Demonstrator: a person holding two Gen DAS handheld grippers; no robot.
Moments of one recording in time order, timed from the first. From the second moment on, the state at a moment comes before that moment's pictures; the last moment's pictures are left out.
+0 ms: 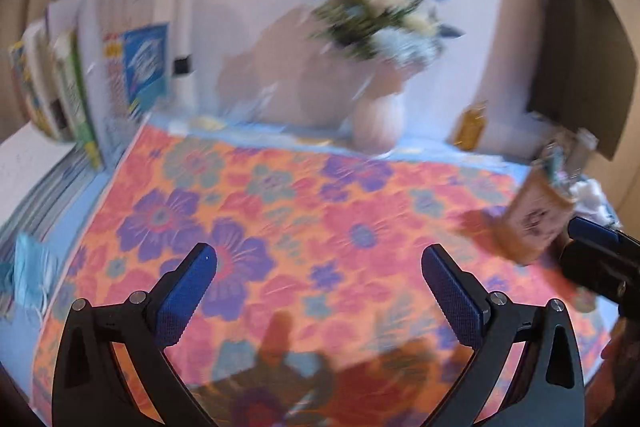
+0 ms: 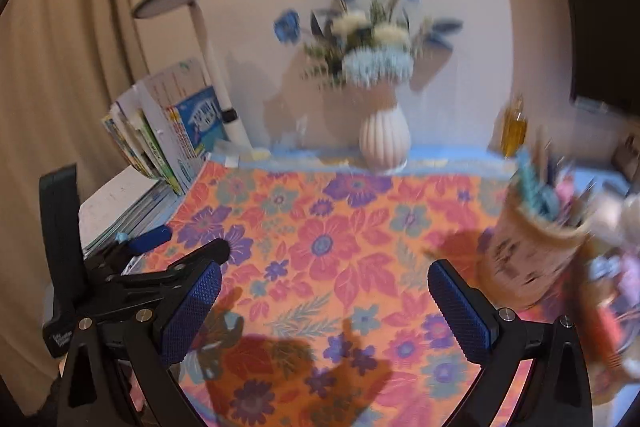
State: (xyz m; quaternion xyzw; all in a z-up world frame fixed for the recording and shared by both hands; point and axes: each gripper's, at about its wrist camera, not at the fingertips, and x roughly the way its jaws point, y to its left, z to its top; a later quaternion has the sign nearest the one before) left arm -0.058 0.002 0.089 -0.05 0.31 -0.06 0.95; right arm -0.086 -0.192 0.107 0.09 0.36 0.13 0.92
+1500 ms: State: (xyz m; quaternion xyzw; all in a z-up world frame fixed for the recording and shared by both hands) left arm -0.024 -0.013 0.025 -0.01 0.39 -0.04 0.92; right arm -0.051 -0.186 0.016 0.03 0.42 -0.03 0.91
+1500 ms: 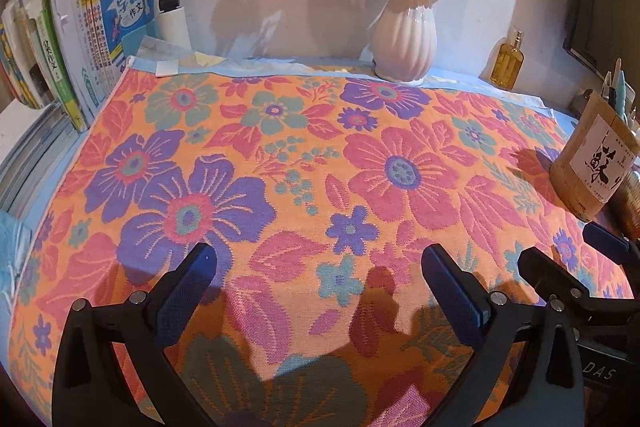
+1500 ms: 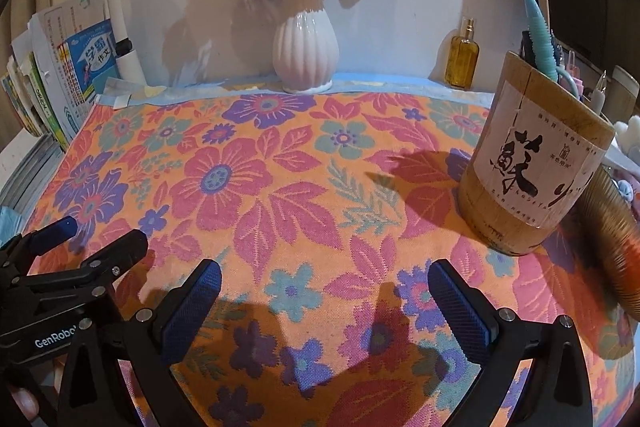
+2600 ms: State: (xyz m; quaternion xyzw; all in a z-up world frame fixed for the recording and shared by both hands) left arm -0.009 -0.019 0.004 0.01 0.45 -0.01 0.89; right arm -0.029 -0.196 -0.010 0.06 0.50 -0.02 0.87
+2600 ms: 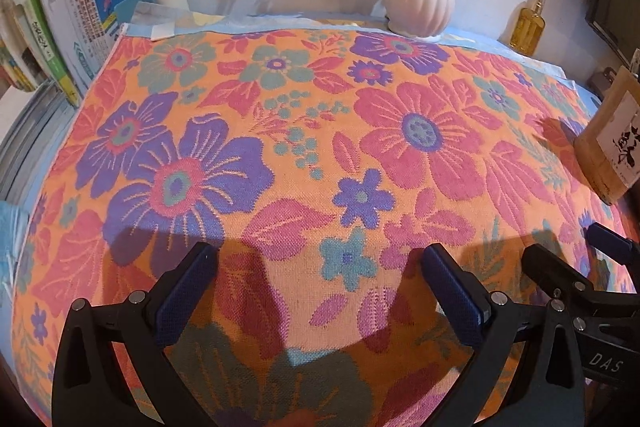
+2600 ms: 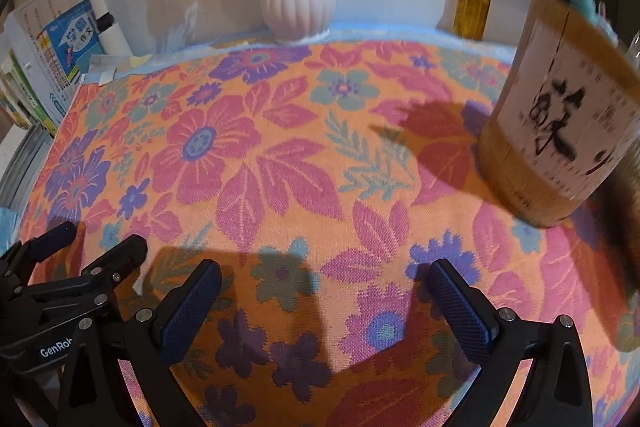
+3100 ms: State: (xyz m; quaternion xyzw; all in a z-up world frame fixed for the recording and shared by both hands) left arm -0.006 -0.016 0.005 0.00 0.45 -0.02 0.89; right arm -0.029 -0.192 -0.012 0.05 0.50 -0.03 0.86
